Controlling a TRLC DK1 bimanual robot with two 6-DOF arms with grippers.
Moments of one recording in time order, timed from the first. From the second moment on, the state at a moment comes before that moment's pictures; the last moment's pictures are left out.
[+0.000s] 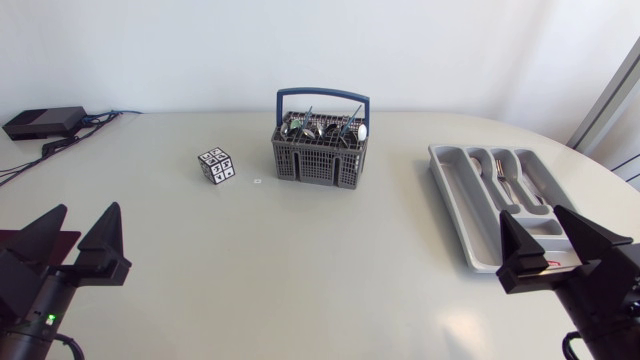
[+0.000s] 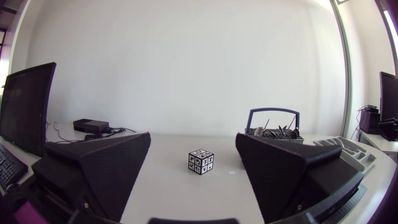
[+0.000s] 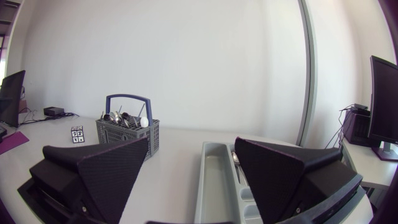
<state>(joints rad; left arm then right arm) -0.18 0.08 0.03 0.12 -0.21 -0.01 0.08 0.12 0.04 0.10 0.02 -0.03</state>
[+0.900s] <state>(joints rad) -0.27 1.35 0.73 -0.14 -0.25 0.01 0.35 1.72 1.09 -0.15 -0.03 -0.16</state>
